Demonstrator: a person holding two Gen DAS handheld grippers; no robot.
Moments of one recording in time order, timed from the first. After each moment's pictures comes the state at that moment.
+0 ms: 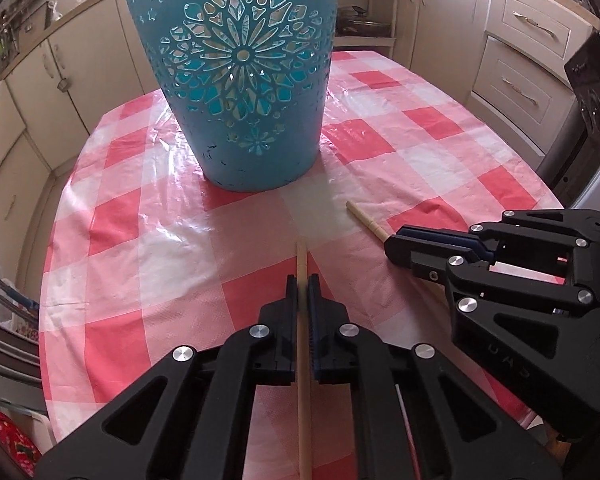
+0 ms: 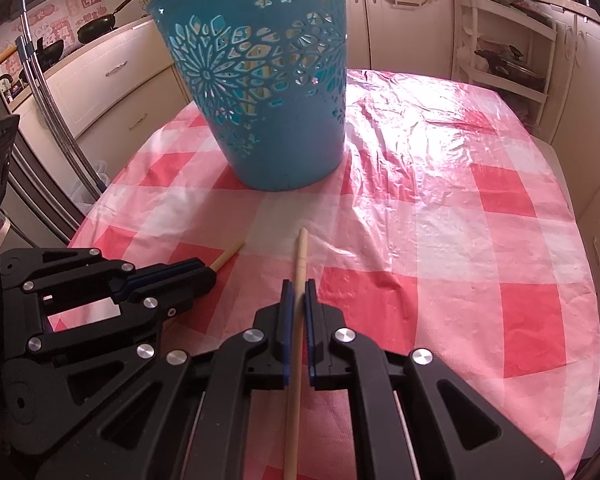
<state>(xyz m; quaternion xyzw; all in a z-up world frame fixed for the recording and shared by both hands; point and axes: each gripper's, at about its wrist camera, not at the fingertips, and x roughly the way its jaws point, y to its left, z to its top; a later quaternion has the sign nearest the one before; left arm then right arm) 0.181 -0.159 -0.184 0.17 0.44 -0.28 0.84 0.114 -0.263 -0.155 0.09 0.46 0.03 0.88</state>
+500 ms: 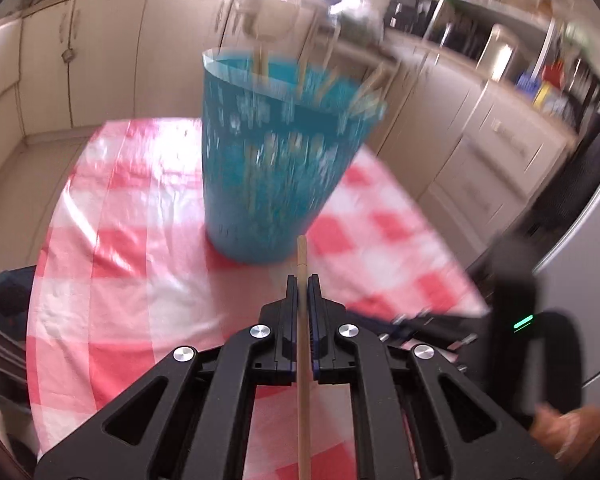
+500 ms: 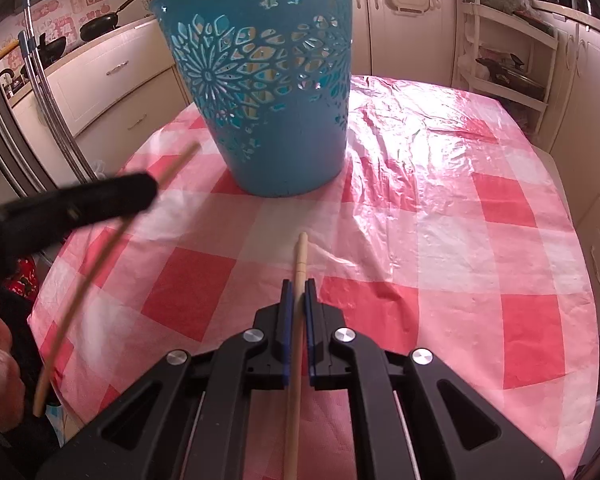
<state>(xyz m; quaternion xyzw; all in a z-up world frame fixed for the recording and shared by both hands) 0.201 -0.103 -0.114 -0.04 0.39 -0.36 0.85 0.117 -0.261 -0.157 0.08 0.45 0.02 0.89</state>
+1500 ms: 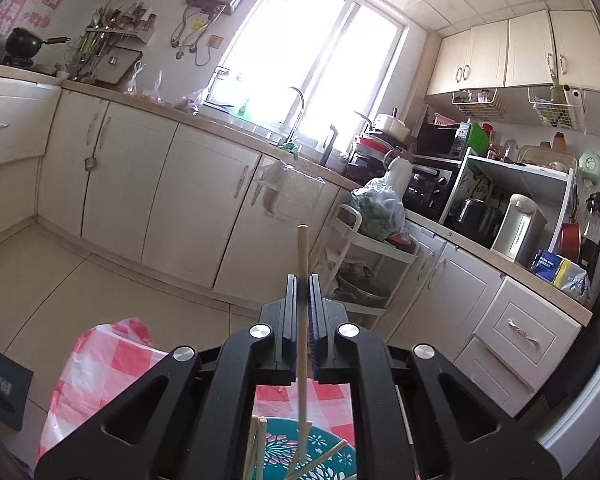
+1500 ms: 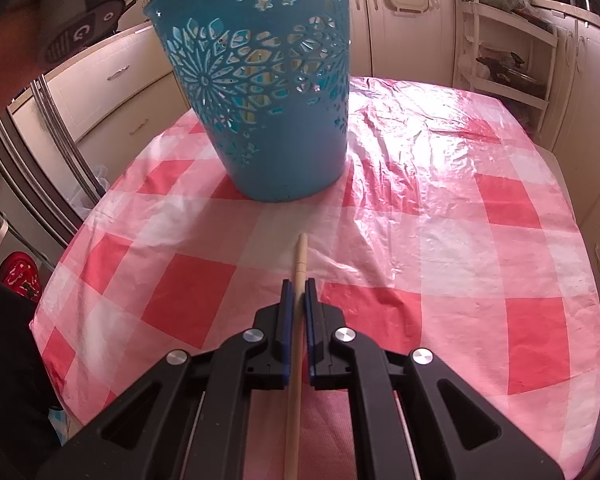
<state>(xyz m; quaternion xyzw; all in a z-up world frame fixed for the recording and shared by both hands) 0.342 -0.155 0.021 -0.16 0.16 -0.29 0.93 0.119 -0.264 -0.157 0.09 0.44 0.03 0.89</state>
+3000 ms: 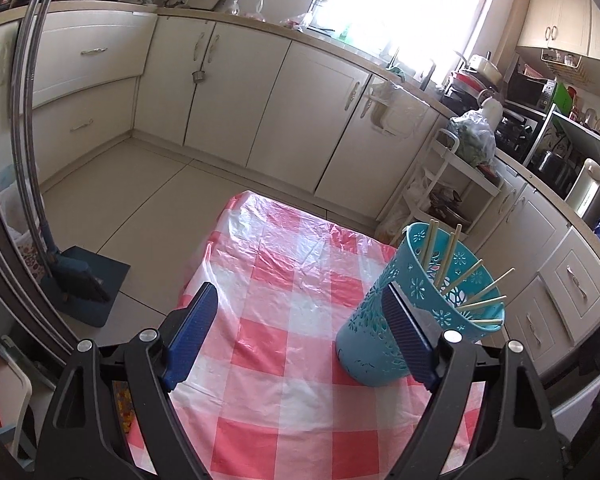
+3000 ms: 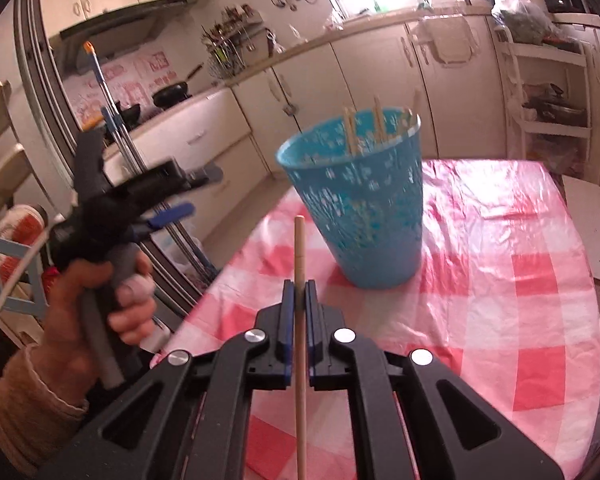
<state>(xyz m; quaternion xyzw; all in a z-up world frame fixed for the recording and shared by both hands) 0.265 -0.015 -0.071 -0.14 0.33 -0.15 0.92 0.091 -0.269 -0.044 0.18 0.31 0.16 0.92</state>
